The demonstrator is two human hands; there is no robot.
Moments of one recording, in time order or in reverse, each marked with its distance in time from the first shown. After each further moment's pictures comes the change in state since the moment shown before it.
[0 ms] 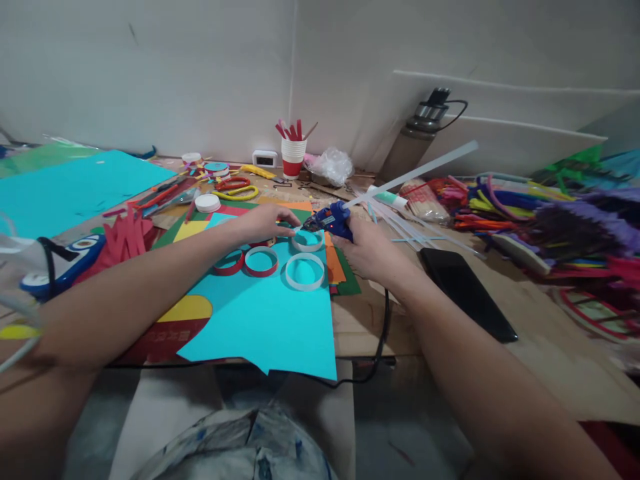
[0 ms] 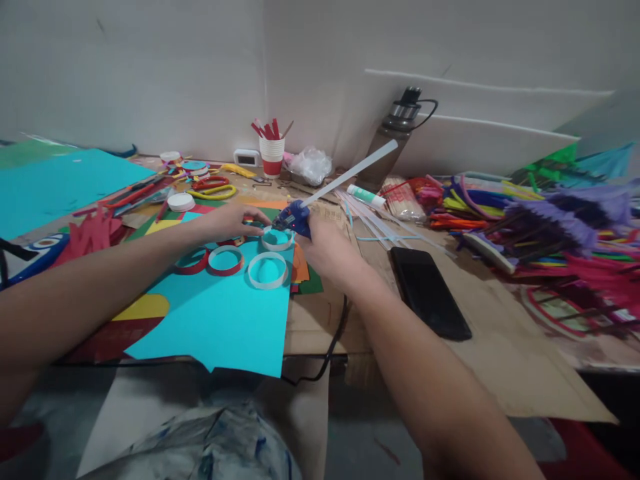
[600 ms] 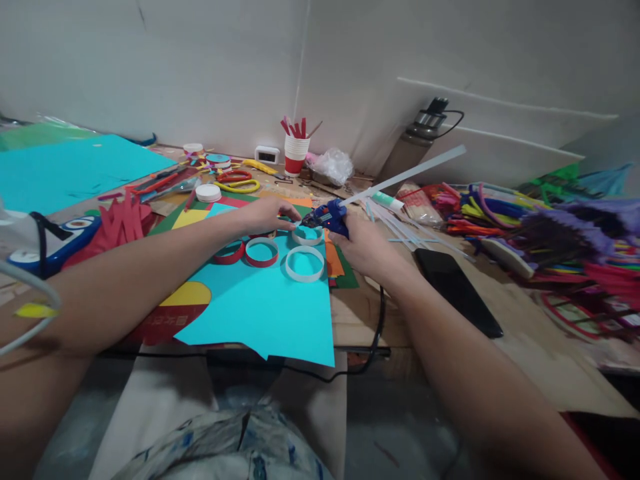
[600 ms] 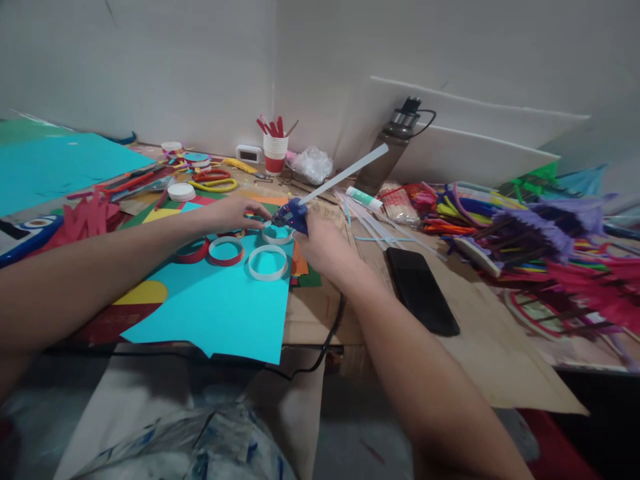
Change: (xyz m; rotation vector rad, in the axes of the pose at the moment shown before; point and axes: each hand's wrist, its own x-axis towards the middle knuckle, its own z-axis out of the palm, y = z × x) left_hand -0.008 0.012 -0.002 -0.005 -0.013 -0.066; right_hand -0.001 -0.003 0.005 -0.095 0.029 -0.061
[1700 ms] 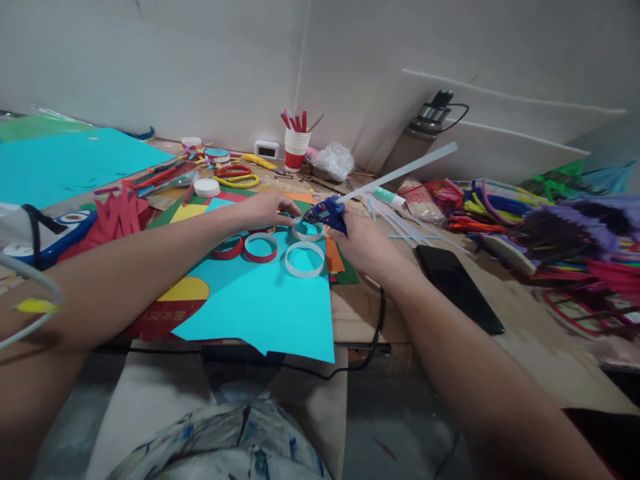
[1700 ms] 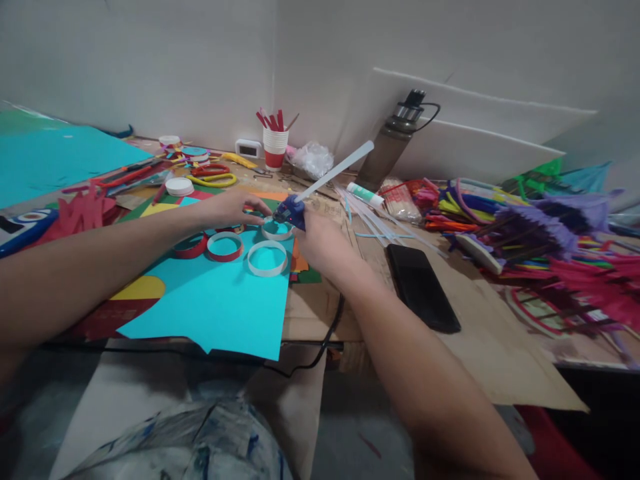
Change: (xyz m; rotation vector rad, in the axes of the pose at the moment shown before) left_hand 0.007 -0.009 0.003 0.011 0.040 0.078; right_hand -0.001 -0.001 0.004 -0.044 0.000 -0.031
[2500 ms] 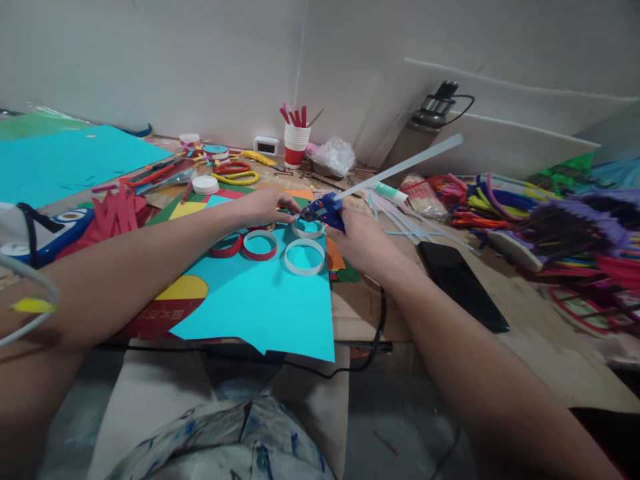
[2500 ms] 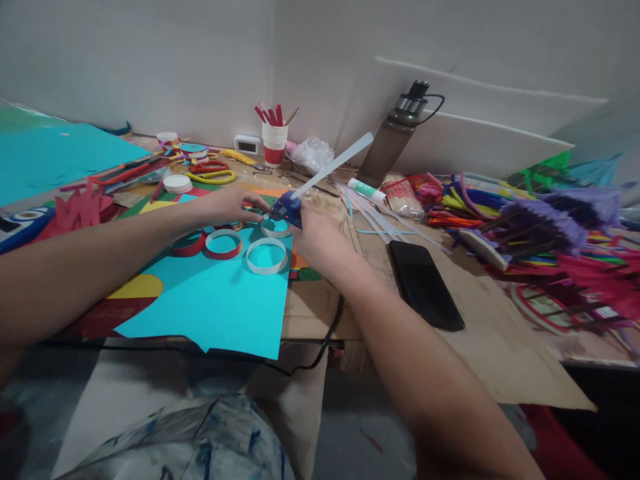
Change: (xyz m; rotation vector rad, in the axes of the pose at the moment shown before) left_hand -0.006 0.011 -0.004 -0.017 -0.007 -0.083; right_hand -0.002 -0.009 -0.003 0.032 -0.016 0.017
